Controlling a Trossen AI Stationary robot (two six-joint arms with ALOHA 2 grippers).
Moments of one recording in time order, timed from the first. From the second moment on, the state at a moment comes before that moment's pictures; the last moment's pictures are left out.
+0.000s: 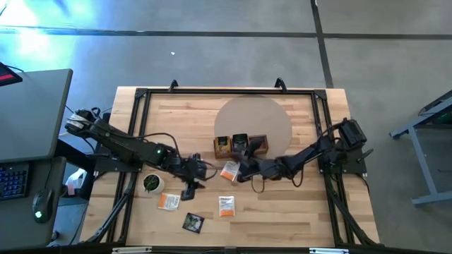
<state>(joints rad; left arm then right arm) -0.35 1.39 0.91 -0.34 0.01 -0.37 0.30 1.81 0.73 0.92 0.80 -0.59</state>
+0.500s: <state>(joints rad) -0.58 1.56 0.91 -0.25 0.04 -0.71 0.28 1.81 0.73 1.00 0.75 -0.68</state>
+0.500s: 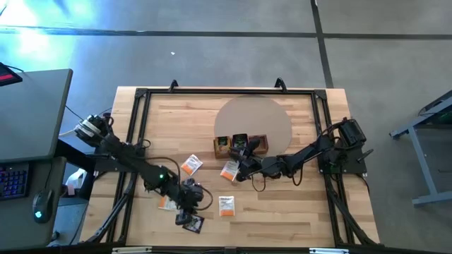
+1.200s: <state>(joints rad) -0.64 1.65 0.91 -0.30 0.04 -1.19 0.14 1.81 0.73 1.29 0.29 -1.08</state>
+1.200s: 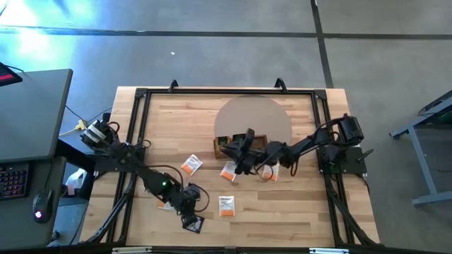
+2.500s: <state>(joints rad) -0.72 1.76 0.91 -0.39 -0.09 -1.33 0.11 1.81 0.73 1.34 0.02 -0.76</state>
